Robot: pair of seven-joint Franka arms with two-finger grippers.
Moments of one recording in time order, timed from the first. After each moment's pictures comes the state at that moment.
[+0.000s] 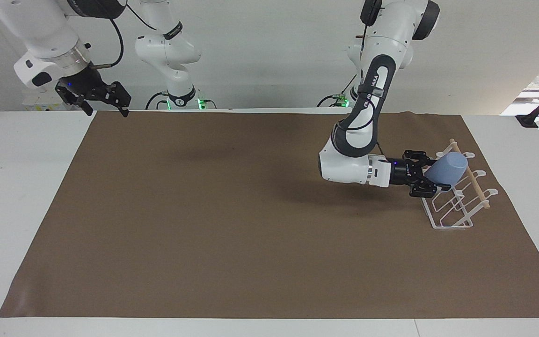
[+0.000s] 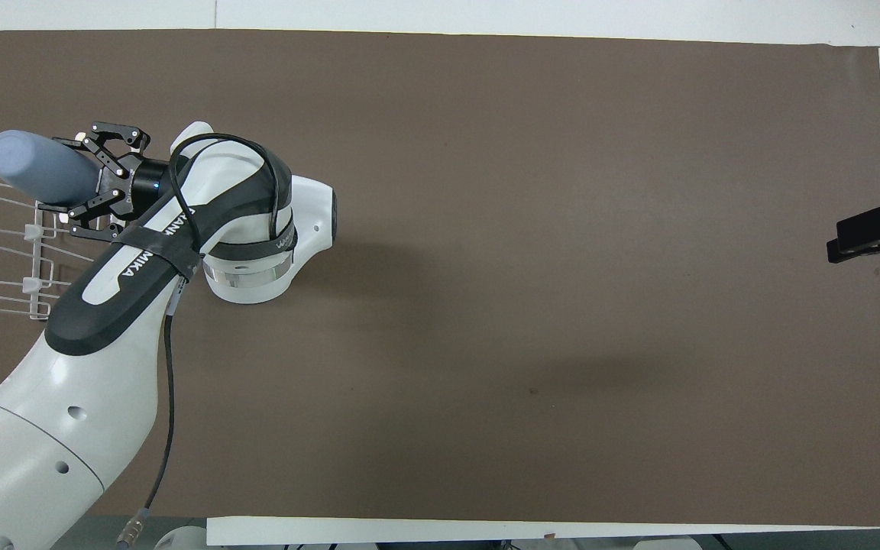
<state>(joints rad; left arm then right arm) -0.41 0.44 -0.15 -1.85 1.46 1.27 -2.33 -0.01 -0.07 -0.05 -1.61 0.00 1.41 0.00</state>
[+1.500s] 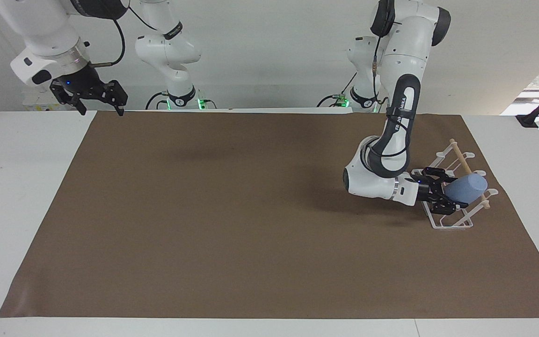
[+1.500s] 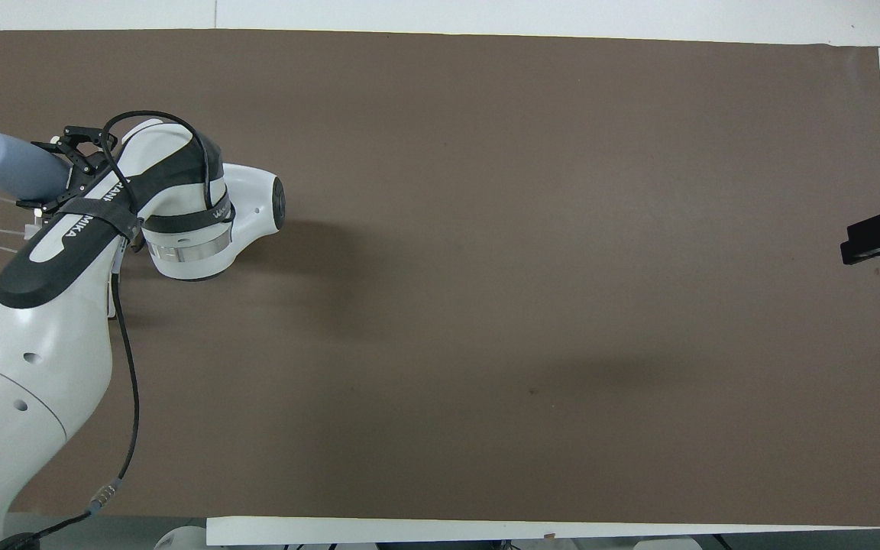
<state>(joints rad) -0.25 0.49 -0.14 -1.87 1.48 1.47 -2.33 -0.01 -0.07 -0.05 -1.60 -0.06 1.41 -0.06</state>
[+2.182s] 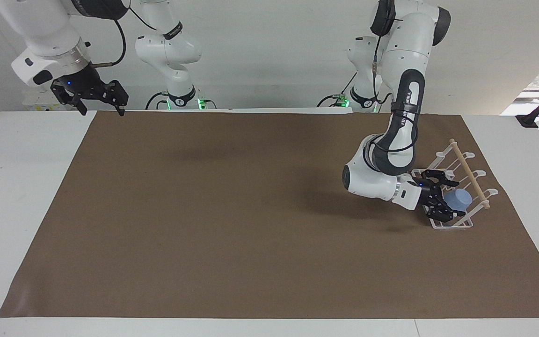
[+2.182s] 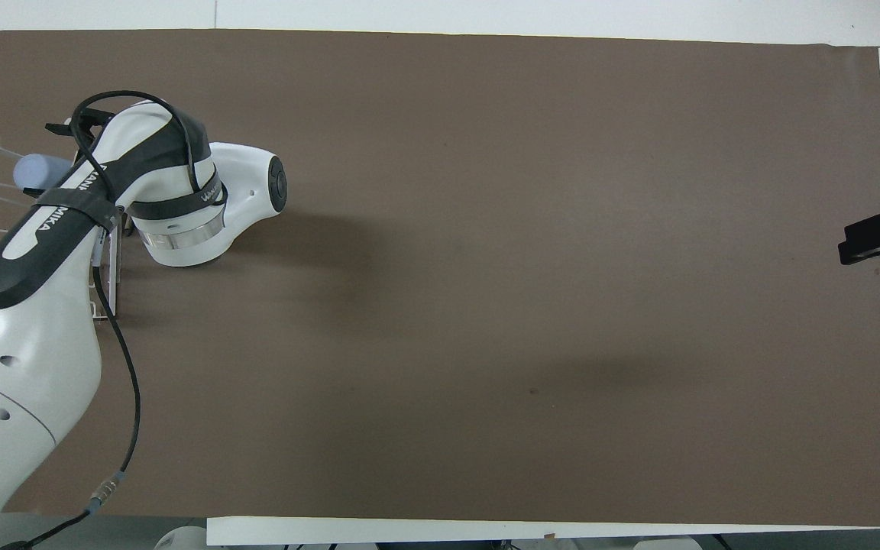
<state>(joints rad) -0.26 0.46 -0.15 -1.79 1.40 1.51 -2.14 -0.01 -0.07 -0.05 -1.60 -0.06 1.41 -0.06</state>
